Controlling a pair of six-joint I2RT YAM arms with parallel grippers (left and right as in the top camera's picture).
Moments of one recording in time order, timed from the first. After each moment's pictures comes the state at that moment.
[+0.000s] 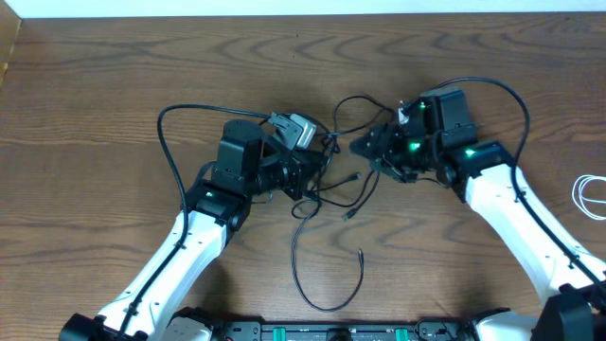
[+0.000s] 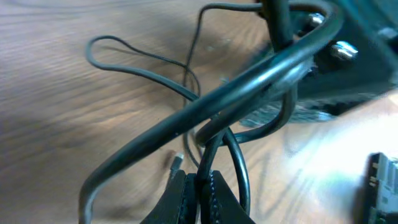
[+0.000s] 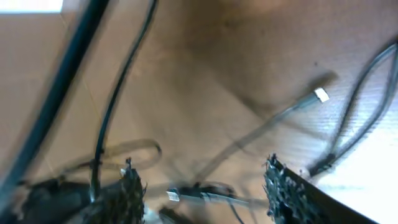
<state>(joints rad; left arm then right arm) -0.37 1.30 0.75 -0.05 0.63 -0.10 0.32 1.50 1.03 -0.45 -0.59 0.92</state>
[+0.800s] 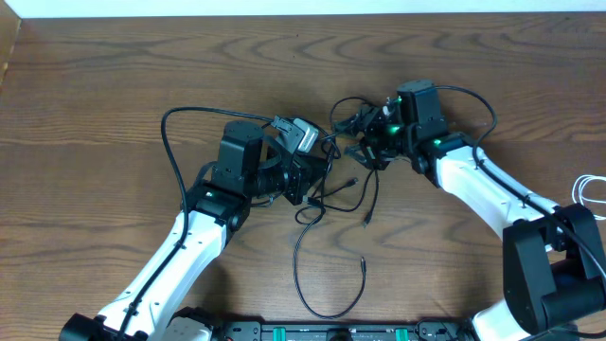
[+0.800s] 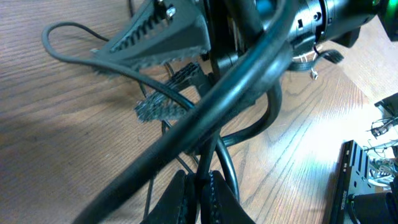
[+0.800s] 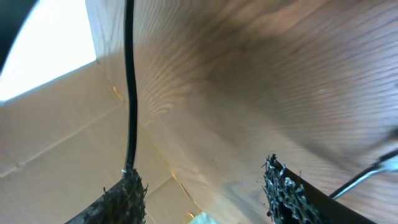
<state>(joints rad) -0.37 1.30 0.75 -0.08 0.70 -0.10 0.33 1.73 1.03 -0.10 -0.66 1.34</state>
